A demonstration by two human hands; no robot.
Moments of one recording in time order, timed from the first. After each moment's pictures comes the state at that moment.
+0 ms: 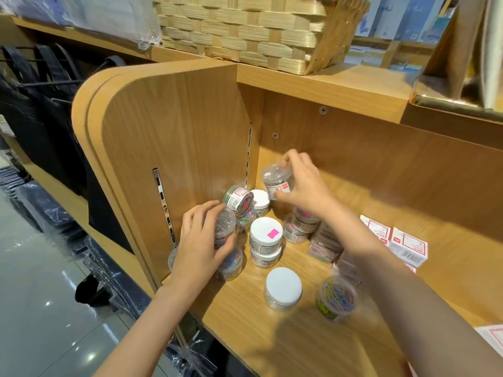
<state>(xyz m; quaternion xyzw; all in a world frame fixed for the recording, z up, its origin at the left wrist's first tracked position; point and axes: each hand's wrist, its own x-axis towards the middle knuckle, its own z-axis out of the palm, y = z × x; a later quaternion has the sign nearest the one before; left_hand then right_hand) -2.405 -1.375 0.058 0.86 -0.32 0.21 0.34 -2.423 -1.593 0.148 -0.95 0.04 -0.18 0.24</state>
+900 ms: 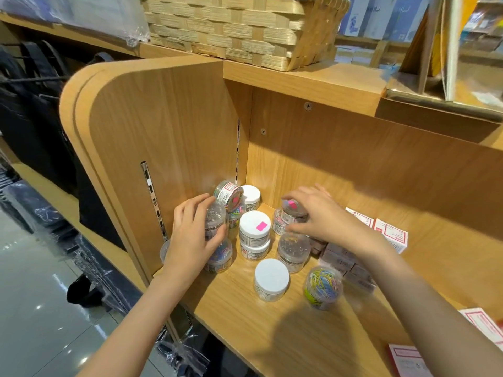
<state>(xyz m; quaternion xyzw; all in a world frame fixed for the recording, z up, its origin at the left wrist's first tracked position) -2.409 -1.380 0.059 0.86 -0.31 0.21 0.35 -2.490 -1.606 0.142 -0.99 -0.02 -0.05 0.10</state>
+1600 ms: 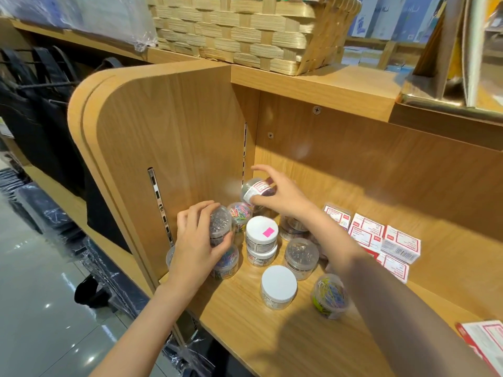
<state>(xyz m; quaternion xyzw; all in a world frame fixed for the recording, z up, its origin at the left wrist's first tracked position) -2.408 -1.380 0.058 0.87 -0.28 0.22 0.35 -2.410 -1.576 0.127 -0.92 0.04 -0.08 0.39</state>
